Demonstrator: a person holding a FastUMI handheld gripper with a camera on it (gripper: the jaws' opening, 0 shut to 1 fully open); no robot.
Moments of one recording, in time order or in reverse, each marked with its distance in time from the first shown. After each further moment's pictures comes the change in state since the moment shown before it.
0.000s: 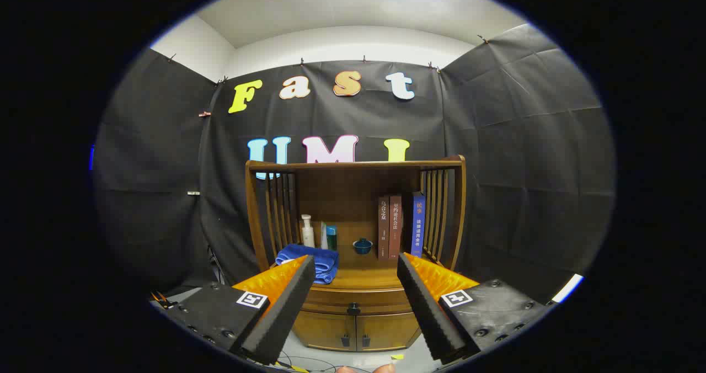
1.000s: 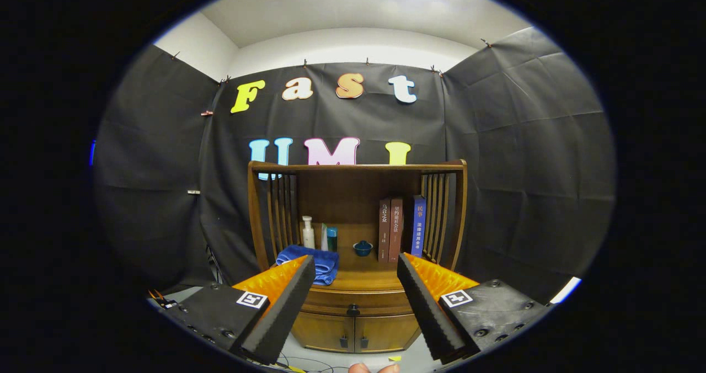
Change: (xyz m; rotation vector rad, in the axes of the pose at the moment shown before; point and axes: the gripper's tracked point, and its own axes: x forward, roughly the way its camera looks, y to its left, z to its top) arm 0.001 0.006 -0.004 -0.014 -0.010 0.002
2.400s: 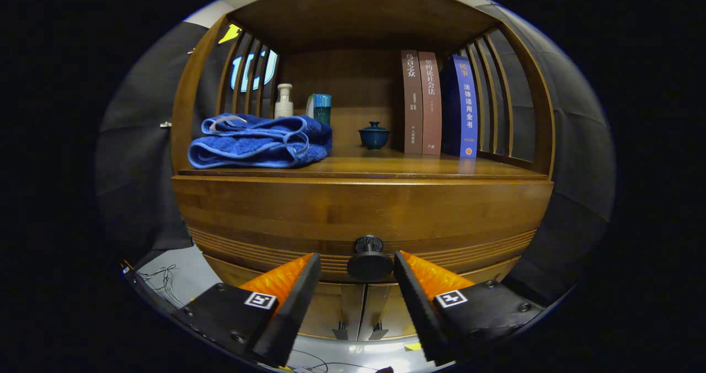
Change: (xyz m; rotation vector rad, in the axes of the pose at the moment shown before) arm 0.202 0.013 -0.349 -0.010 0.273 -0.034
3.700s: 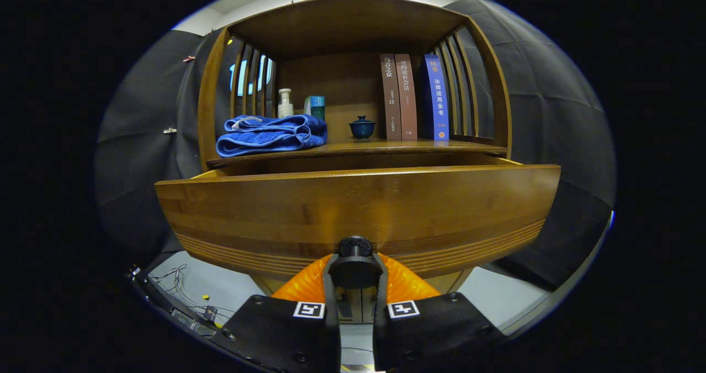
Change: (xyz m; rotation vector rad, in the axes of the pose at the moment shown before) arm -0.110 -0.008 -0.031 0.052 0.037 0.002
